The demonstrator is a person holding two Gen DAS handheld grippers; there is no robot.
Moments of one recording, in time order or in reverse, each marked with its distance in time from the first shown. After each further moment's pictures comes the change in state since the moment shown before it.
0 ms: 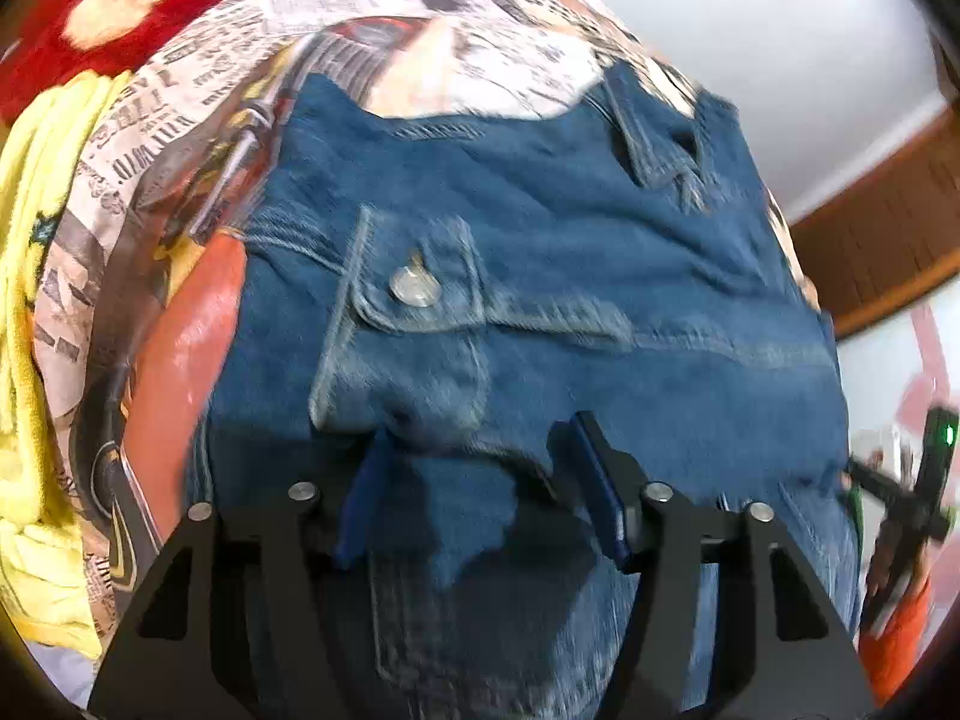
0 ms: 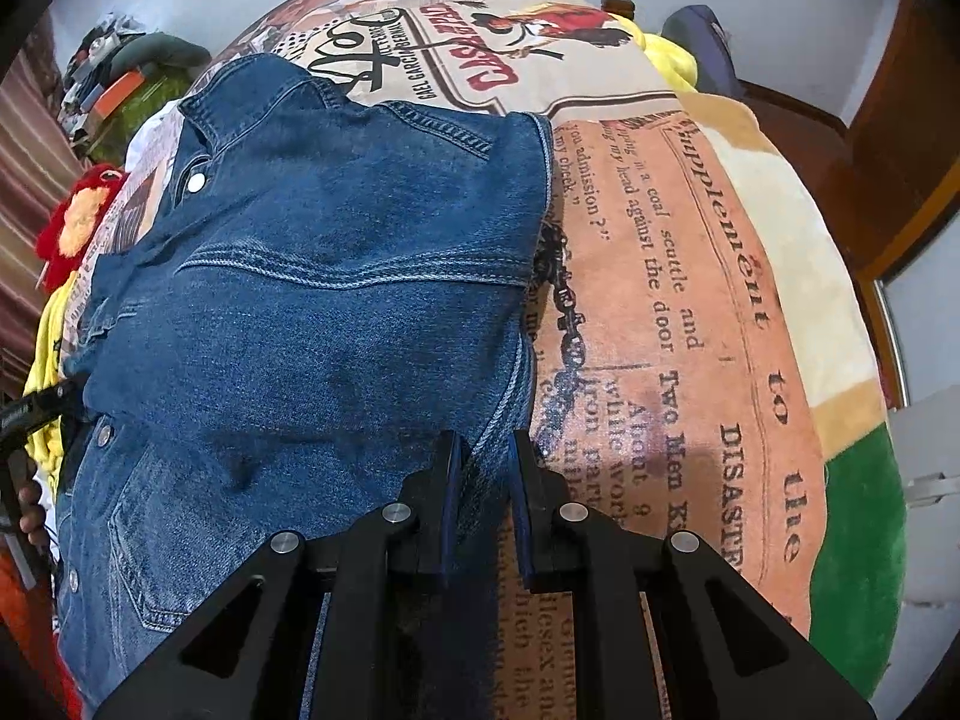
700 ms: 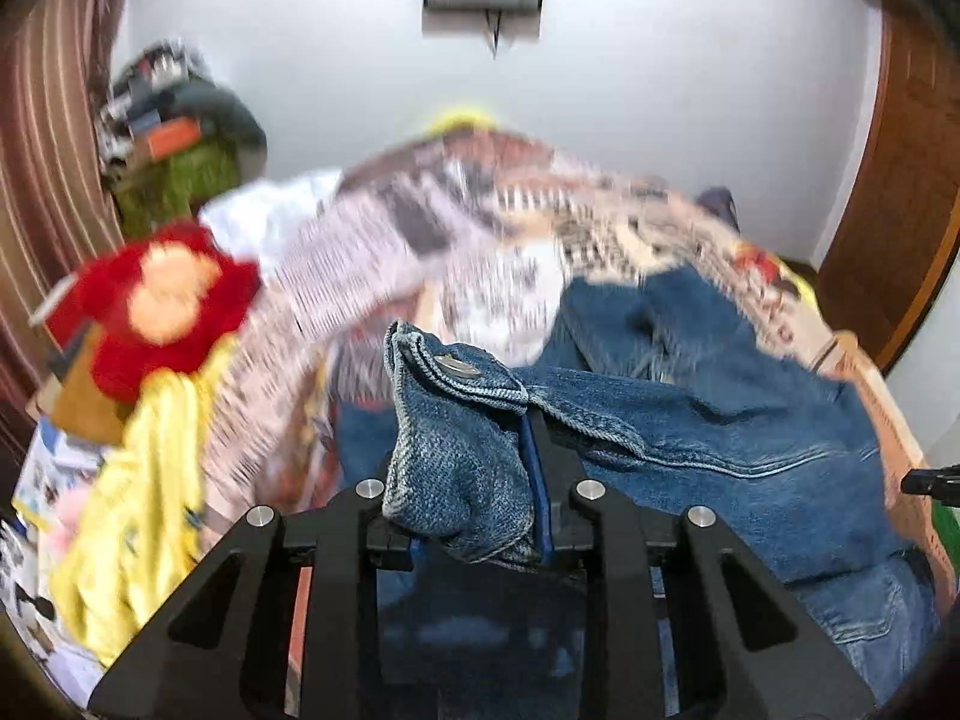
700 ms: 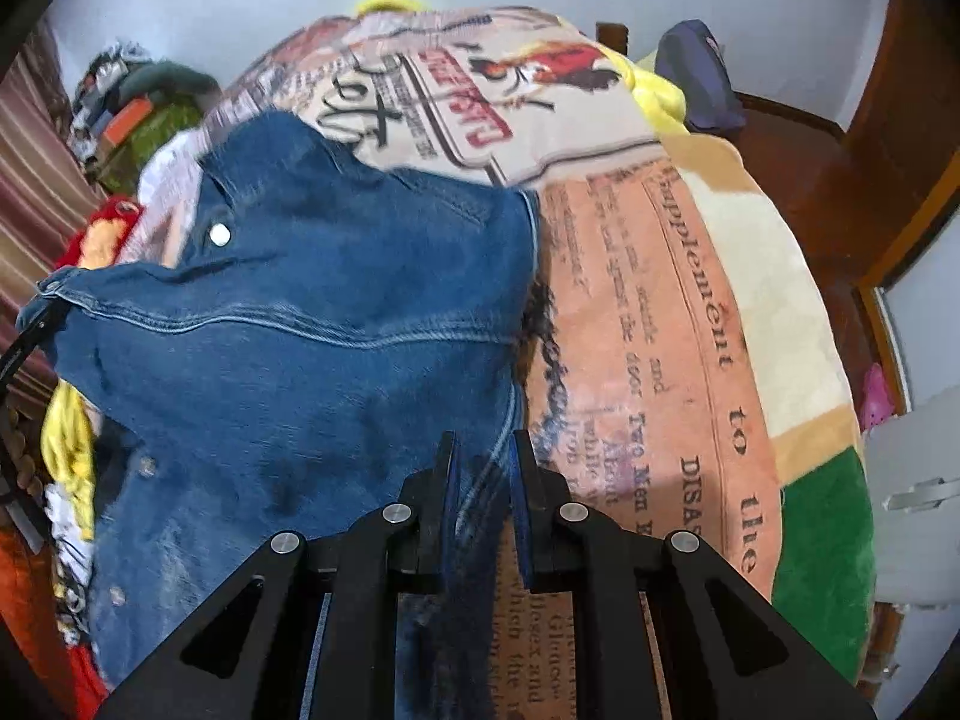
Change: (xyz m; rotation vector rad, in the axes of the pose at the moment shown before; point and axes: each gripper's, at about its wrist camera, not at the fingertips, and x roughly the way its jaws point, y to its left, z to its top) left arm -0.090 -0.083 0.033 0.304 -0.433 0.263; right arm -0.037 -0.007 0.017 0.028 -0.055 0.047
